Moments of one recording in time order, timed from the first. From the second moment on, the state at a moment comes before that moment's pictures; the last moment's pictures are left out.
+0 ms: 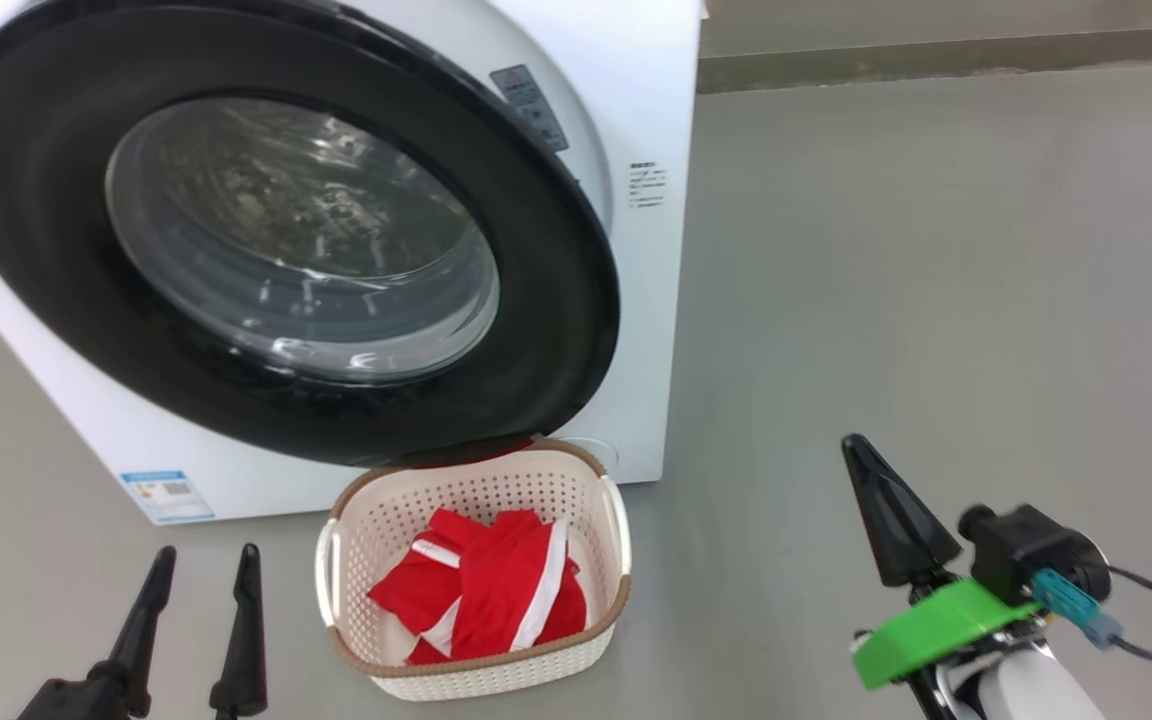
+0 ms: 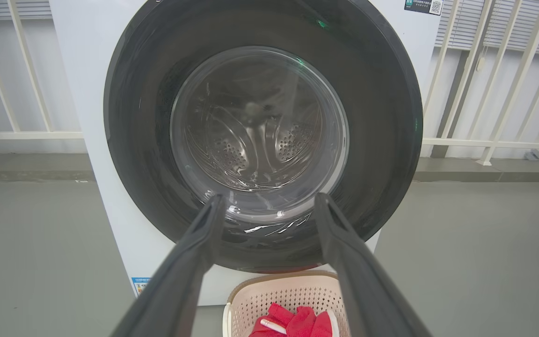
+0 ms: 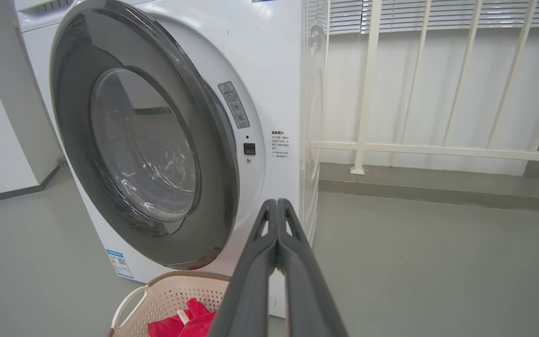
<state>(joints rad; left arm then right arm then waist) 0.02 0.07 0.11 0.15 -0.19 -0.12 -0.25 -0.11 -0.05 0.10 0.27 0.24 0.12 -0.26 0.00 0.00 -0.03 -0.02</state>
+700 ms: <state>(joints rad) -0.07 0.07 0.06 0.13 -0.22 -0.13 -0.25 -0.61 -0.13 0.55 0.60 0.50 0.12 -0.26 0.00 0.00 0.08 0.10</state>
